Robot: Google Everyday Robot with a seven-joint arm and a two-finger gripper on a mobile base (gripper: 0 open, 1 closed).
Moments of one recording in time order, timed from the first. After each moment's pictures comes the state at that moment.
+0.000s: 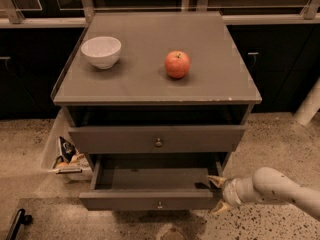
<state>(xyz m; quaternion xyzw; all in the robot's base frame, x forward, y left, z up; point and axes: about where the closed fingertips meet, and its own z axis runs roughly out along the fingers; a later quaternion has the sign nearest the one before) 0.483 -0.221 0.405 -0.71 0.62 0.09 0.31</state>
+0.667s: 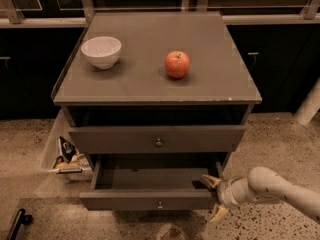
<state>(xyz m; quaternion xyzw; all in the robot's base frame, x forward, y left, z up) 0.481 -0.206 0.387 -0.71 0.62 0.13 0.31</state>
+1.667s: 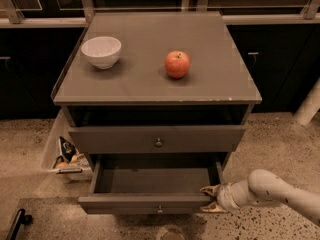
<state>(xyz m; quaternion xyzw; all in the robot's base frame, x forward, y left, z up) 0.463 -0.198 0.388 -0.71 0.62 0.15 0.31</state>
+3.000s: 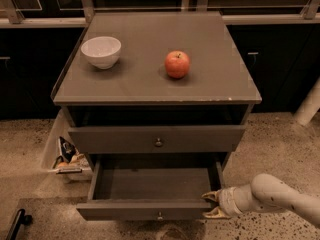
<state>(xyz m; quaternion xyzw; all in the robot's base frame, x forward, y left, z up) 0.441 -0.201 0.396 -0.71 0.62 0.14 0.30</state>
